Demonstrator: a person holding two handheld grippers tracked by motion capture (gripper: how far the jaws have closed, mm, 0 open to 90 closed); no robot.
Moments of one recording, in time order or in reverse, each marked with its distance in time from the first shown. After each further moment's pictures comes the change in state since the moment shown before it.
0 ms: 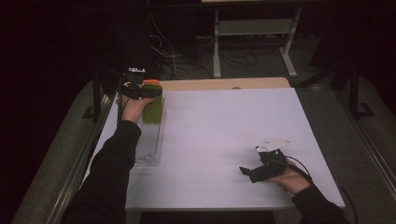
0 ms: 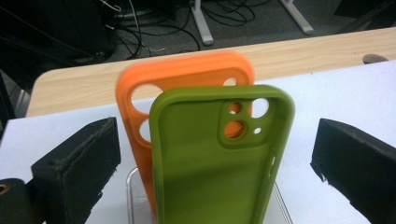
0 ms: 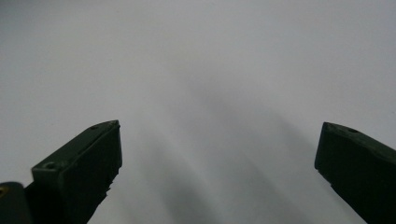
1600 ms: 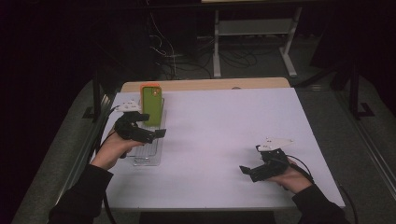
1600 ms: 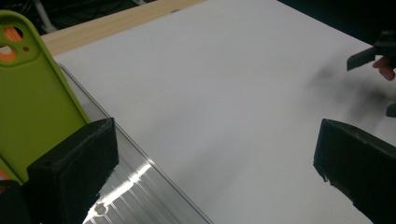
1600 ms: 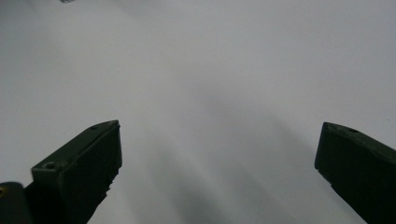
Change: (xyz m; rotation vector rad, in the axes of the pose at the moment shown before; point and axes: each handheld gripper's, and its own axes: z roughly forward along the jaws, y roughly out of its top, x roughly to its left) left arm -0.035 -0.091 -0.106 -0.044 -0.527 0.256; right arm -0.001 0.003 -0.006 -0.027 0.013 0.009
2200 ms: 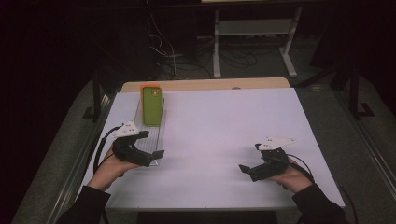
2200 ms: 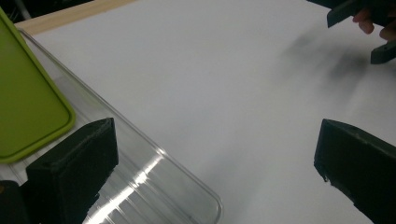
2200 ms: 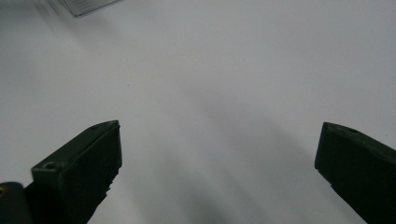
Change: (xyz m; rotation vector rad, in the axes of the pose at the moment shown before) left arm -0.023 -0.050 -0.010 -0.016 -0.024 0.066; right arm 0.003 0.007 -0.006 -0.031 0.012 -0.016
